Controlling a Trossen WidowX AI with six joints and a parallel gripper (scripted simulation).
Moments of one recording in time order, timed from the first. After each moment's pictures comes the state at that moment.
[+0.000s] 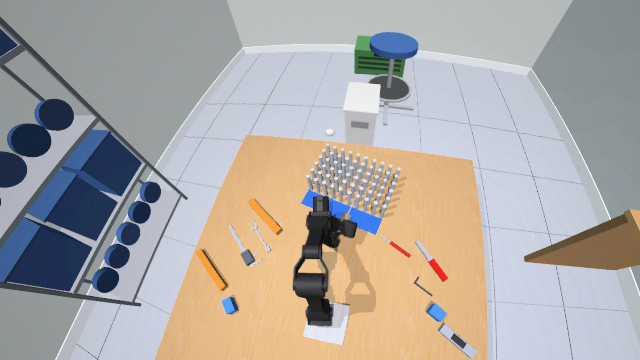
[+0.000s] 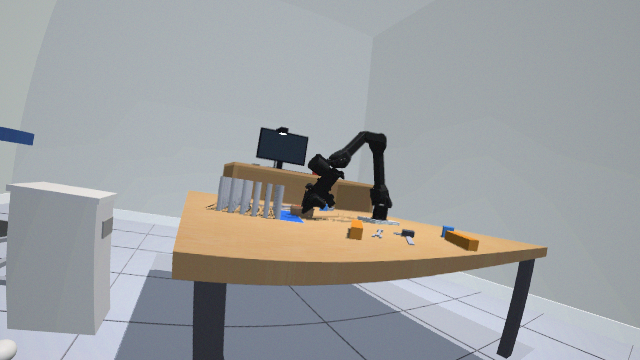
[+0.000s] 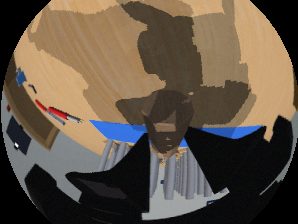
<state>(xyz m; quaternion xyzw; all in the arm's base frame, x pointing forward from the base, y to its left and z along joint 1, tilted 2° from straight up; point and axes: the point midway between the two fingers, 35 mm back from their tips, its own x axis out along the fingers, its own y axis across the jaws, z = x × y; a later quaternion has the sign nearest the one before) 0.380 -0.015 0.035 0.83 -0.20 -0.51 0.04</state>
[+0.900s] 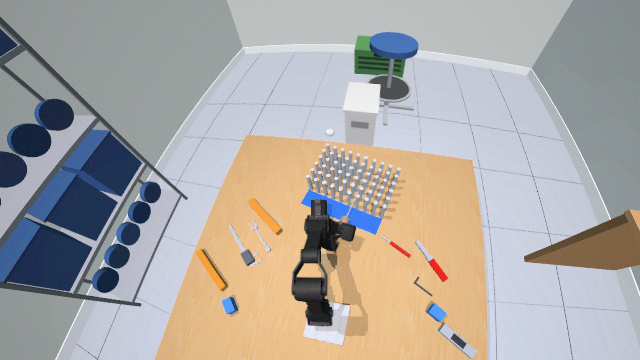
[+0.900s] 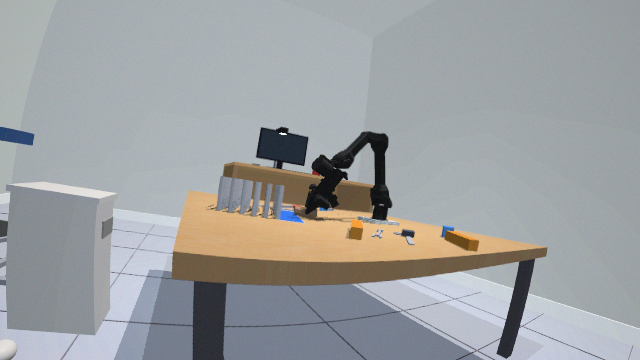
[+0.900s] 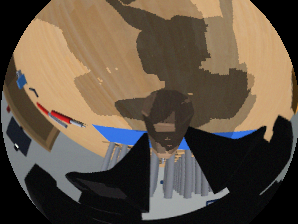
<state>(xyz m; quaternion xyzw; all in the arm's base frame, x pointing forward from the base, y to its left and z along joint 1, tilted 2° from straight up) 0.366 -0.011 0.033 0.83 -0.20 -0.51 0.04</state>
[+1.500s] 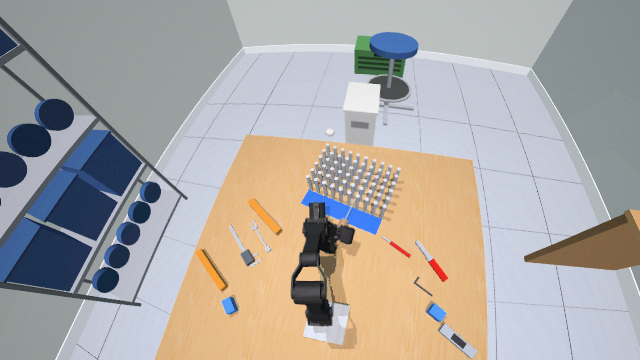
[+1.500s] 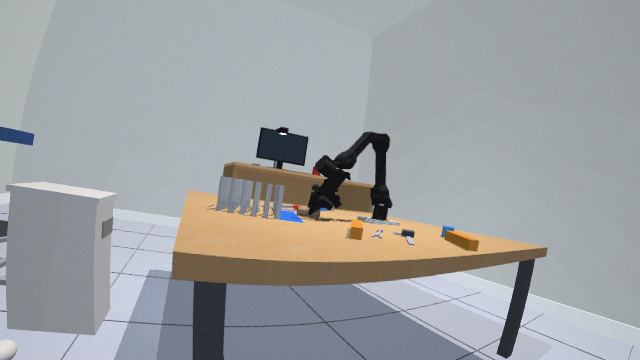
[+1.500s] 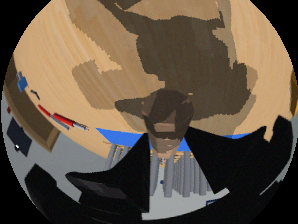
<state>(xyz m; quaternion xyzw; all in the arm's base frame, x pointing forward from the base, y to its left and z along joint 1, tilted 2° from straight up) 0.354 -0.008 0.033 0.83 -0.20 -0.51 0.04</state>
